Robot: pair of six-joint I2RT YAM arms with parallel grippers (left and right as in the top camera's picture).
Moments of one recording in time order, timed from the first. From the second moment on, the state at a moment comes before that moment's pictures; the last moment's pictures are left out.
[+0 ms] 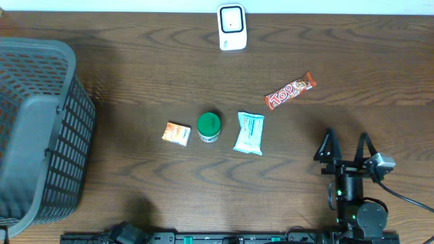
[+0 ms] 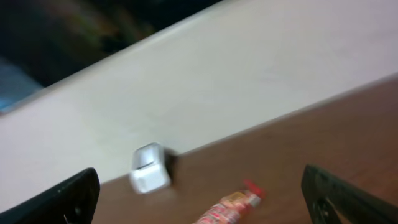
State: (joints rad) left arm -0.48 0.61 1.54 -0.46 -1.10 -0.15; right arm 0.03 0.02 0.05 0.13 0.00 0.44
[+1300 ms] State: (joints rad) left arm -0.48 0.61 1.44 -0.46 -0.98 -0.20; right arm -0.17 1.85 1.32 -0.61 -0.45 0.53
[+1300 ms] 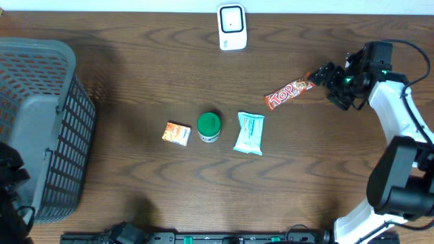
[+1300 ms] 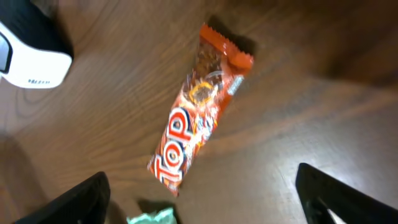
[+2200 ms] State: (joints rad) left arm -0.48 0.61 1.41 -0.43 -0.98 -0.21; right arm -0.08 2.18 1.39 -0.30 -0.48 0.89
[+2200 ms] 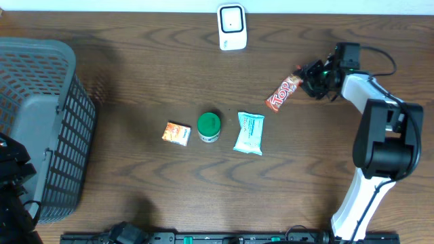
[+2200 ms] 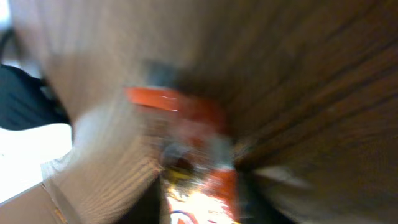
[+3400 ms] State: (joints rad) left arm -0.48 0.61 1.41 -0.43 -0.98 -0.21; right arm -0.06 1.75 1.34 -0.80 -0.17 0.45
